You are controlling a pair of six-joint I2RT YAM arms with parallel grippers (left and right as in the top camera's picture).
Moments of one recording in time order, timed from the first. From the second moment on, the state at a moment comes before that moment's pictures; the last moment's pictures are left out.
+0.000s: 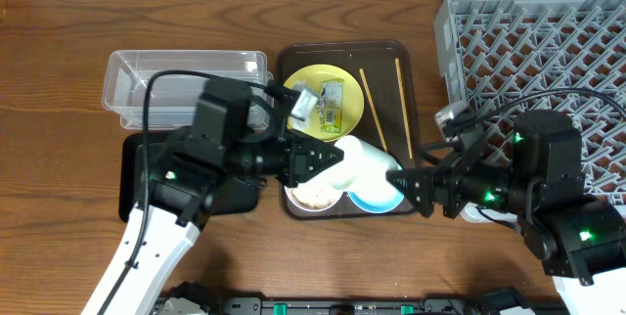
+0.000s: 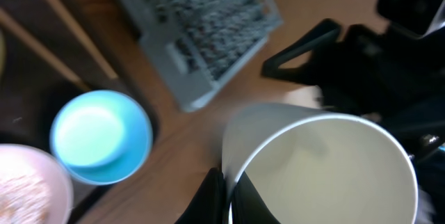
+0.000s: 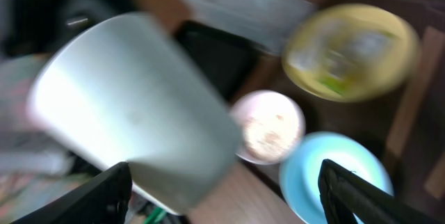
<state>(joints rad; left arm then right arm) -0.38 1.13 1.05 -0.60 0.94 -0.41 0.26 0.93 1.05 -0.85 -0.76 0.05</state>
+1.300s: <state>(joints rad) -0.37 1.14 1.05 -0.31 1.32 -0.56 0.34 0.92 1.05 -0.55 -1.15 0.00</state>
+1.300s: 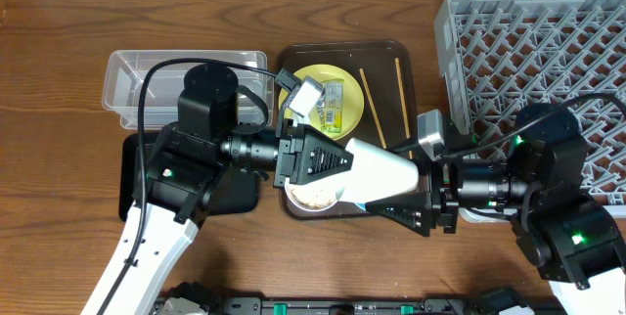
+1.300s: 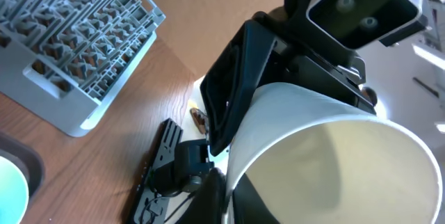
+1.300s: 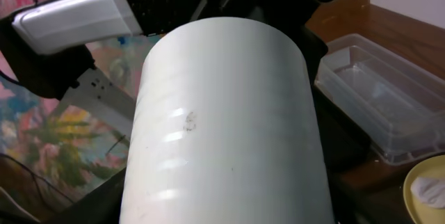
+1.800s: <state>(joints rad) -0.37 1.14 1.05 -0.31 1.33 -0.57 0.07 0.74 1.06 -0.97 -0.77 0.16</state>
